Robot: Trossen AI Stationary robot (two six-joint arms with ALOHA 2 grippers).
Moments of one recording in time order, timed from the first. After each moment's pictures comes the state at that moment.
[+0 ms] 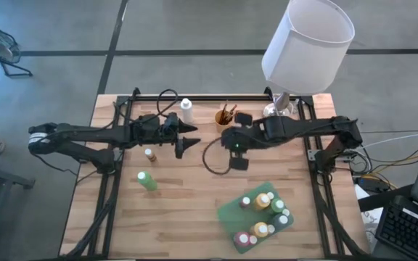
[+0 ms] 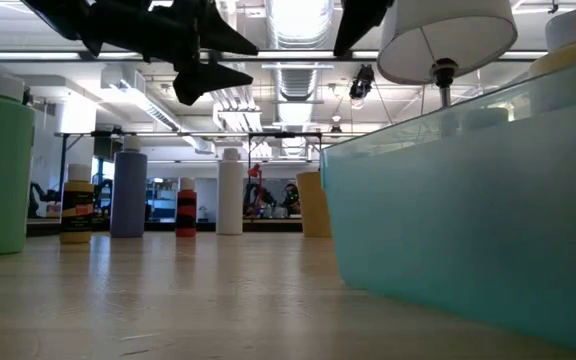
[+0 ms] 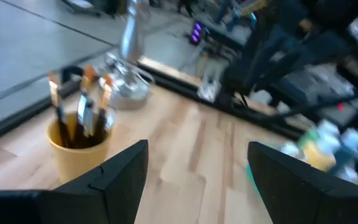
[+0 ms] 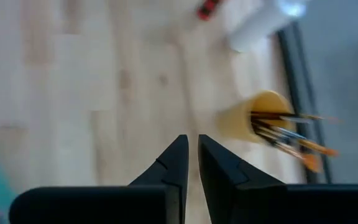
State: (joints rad) left arm 0.17 1.11 0.67 0.29 -0.01 -0.31; right arm 0.08 1.71 1.77 -1.14 0.35 0.10
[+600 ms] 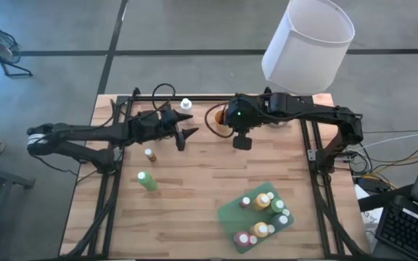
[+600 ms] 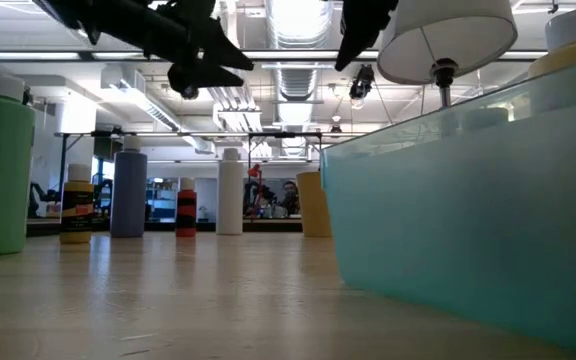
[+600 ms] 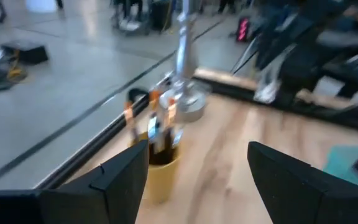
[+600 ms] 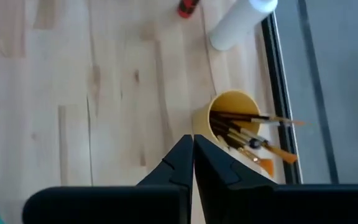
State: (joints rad) left arm 0.20 1.09 0.72 0.20 -0.20 -0.11; right arm -0.14 1.67 1.77 -1.12 0.17 -0.12
